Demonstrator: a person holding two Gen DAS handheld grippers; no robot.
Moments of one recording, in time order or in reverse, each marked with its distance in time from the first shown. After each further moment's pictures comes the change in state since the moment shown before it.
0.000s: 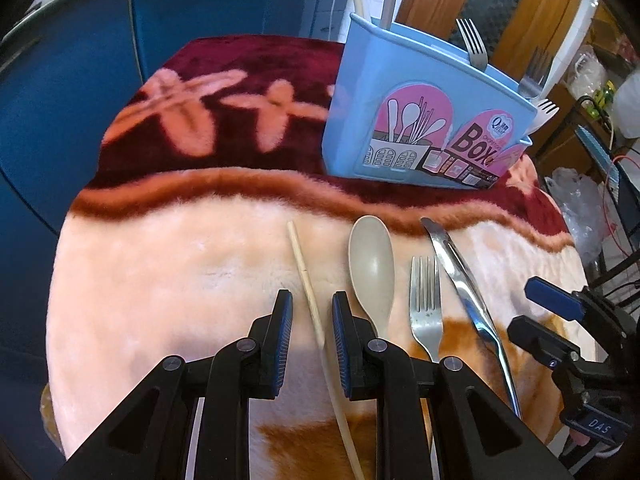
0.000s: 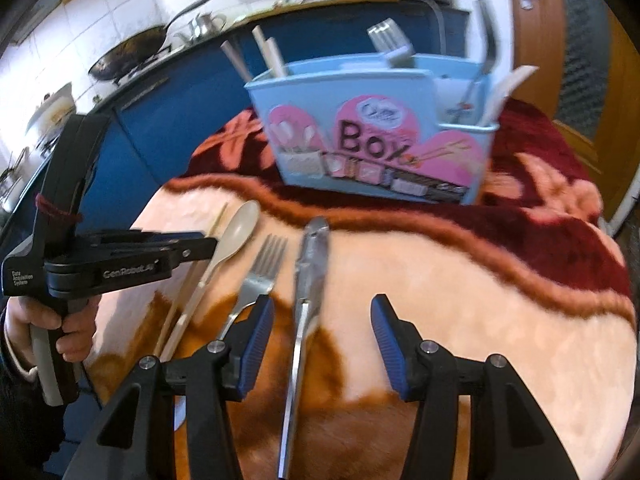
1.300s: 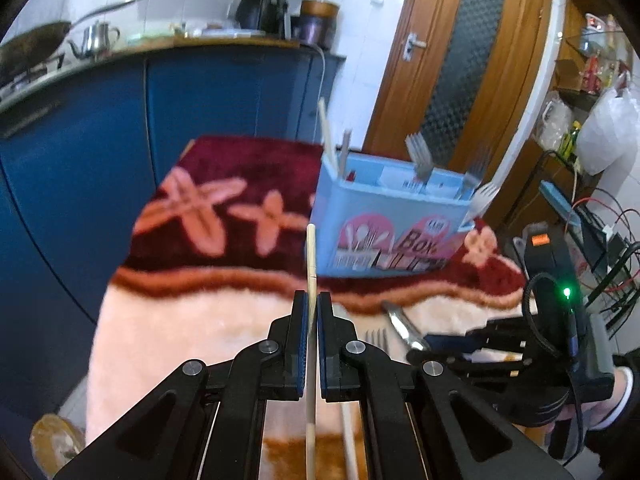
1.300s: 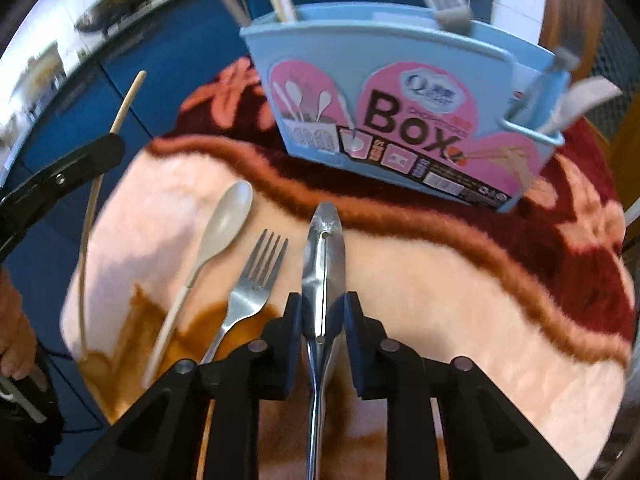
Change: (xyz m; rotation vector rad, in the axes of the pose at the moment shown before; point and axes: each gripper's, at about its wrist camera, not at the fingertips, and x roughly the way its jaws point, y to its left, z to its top) left arm -0.082 -0.010 0.005 0.018 -0.339 -0.045; right arm 0.029 0.001 0.026 -0.030 0.167 -0.009
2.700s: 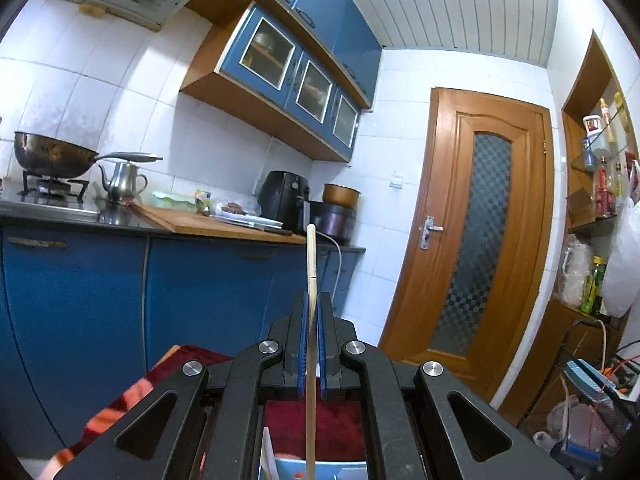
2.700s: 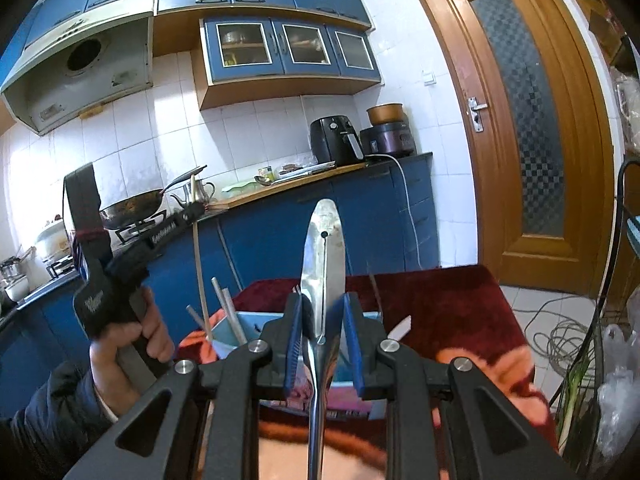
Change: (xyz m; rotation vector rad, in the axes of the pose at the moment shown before) left arm 0.022 -0.056 0.110 -0.081 -0.707 0.104; right arm -0.136 -0.067 0.015 0.077 -0.809 -0.052
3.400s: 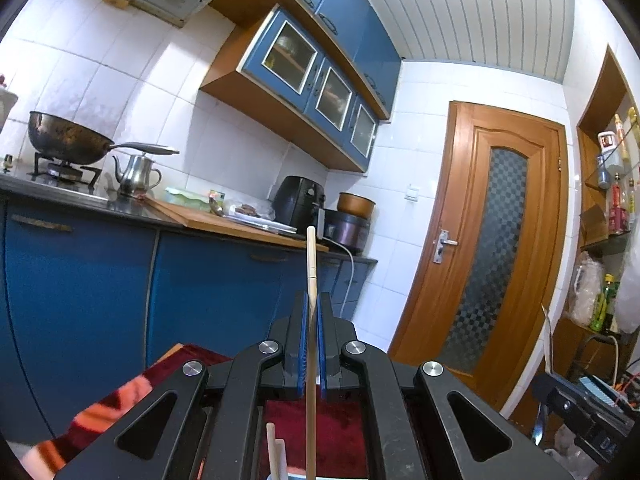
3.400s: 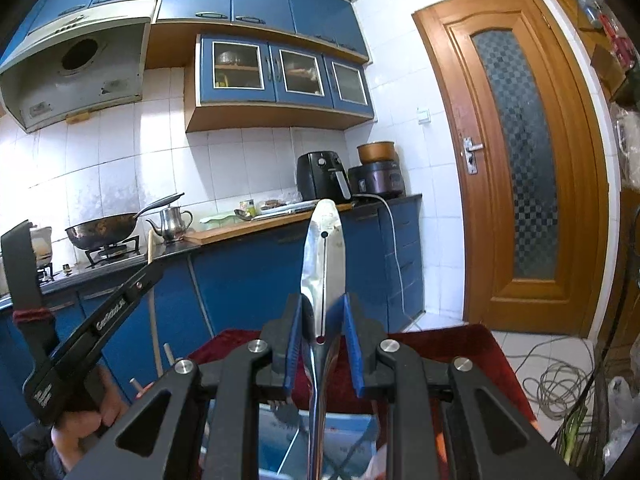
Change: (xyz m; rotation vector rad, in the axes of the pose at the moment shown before) left arm 0.017 0.016 -0.017 -0.058 -0.046 0.042; right arm 0.066 0.000 0.031 -0.057 -0.148 -0.072
